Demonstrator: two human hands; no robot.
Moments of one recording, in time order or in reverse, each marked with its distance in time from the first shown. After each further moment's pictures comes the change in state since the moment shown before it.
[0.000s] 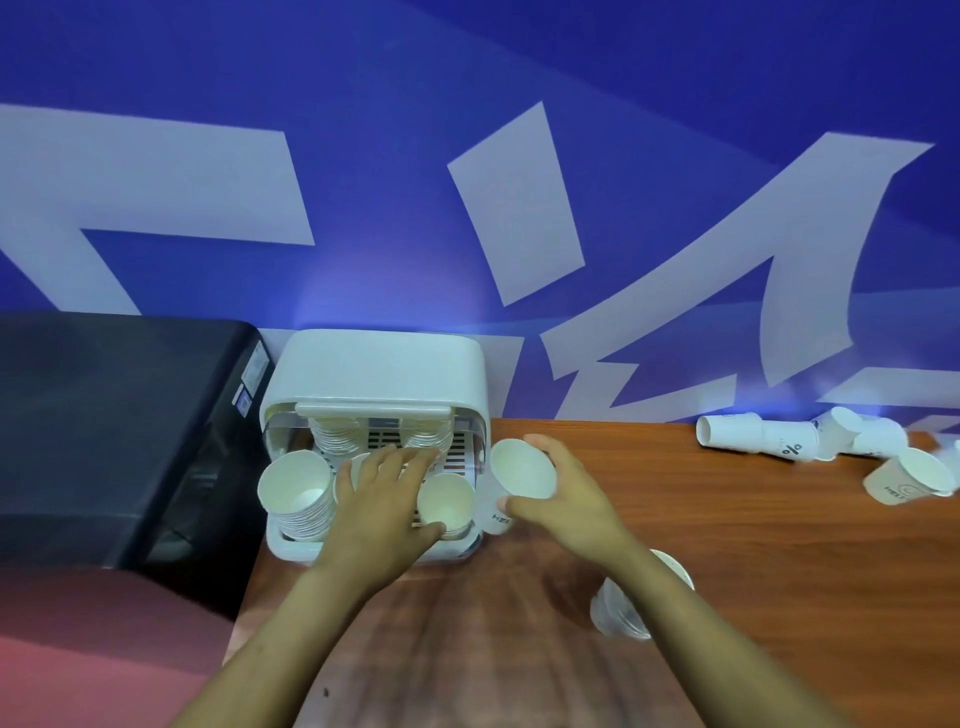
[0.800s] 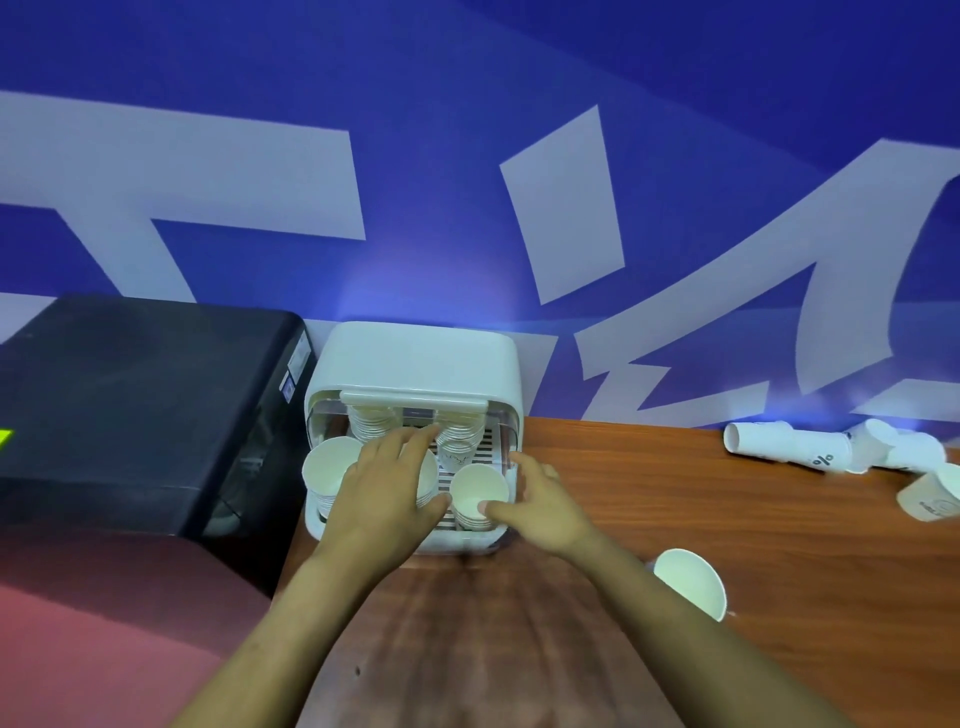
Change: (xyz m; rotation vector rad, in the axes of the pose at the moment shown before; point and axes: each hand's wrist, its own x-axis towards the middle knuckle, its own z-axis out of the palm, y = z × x) left_hand -0.019 -0.012 -0.036 -0.134 0.087 -0.040; right_hand 0.014 -0.006 0.056 -0.183 -0.177 0.118
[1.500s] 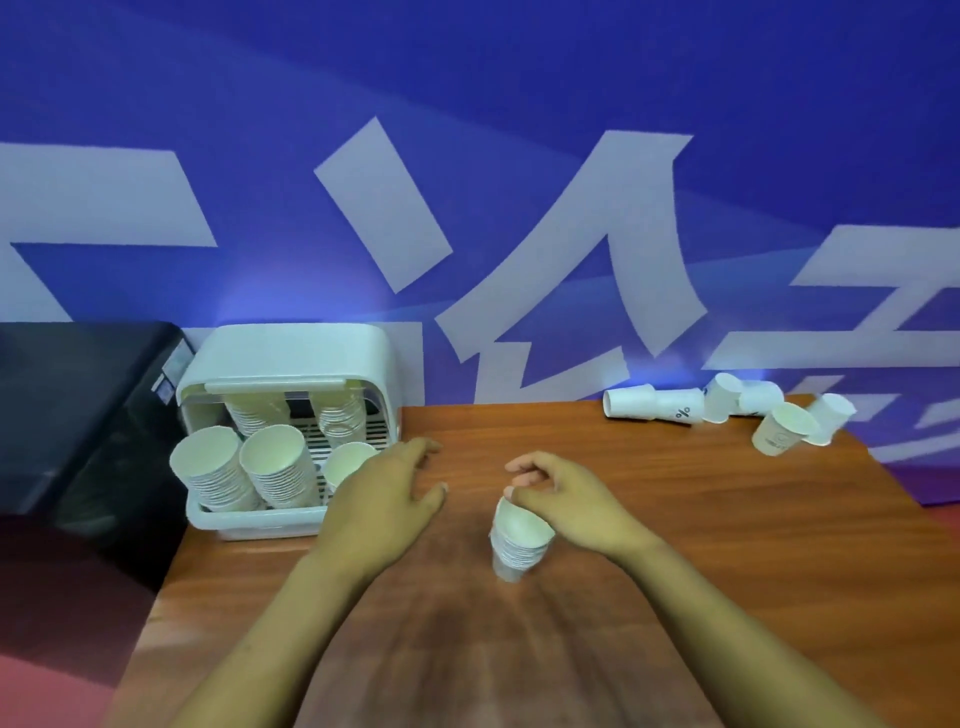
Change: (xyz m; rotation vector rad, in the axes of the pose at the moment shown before) left_hand -0.045 0.157 0.045 -0.117 -0.038 0.067; right_hand -0.129 0.105 -0.128 0.146 0.110 -0.113
